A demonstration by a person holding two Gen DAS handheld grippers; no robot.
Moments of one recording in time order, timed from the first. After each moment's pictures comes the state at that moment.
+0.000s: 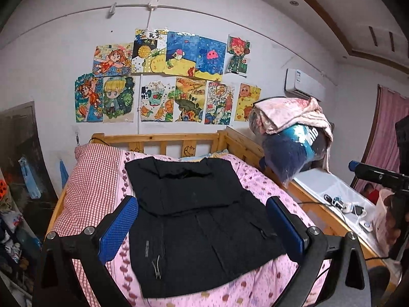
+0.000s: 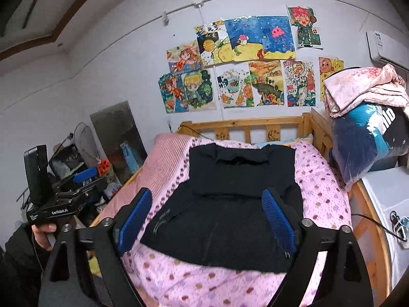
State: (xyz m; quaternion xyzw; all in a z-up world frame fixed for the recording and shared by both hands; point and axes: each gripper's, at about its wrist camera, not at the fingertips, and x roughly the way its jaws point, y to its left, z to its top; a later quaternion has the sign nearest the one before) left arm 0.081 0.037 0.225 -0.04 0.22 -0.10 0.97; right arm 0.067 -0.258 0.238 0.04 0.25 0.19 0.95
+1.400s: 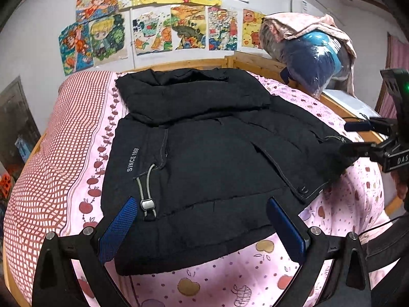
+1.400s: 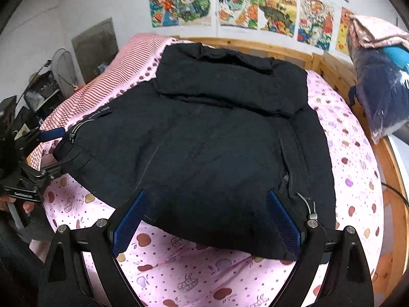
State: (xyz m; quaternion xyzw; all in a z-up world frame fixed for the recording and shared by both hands) left arm 0.148 0.031 0.002 0.04 0.35 -0.09 0.93; right arm 0.174 -0.217 0.015 -0.07 0.40 0.18 0.90
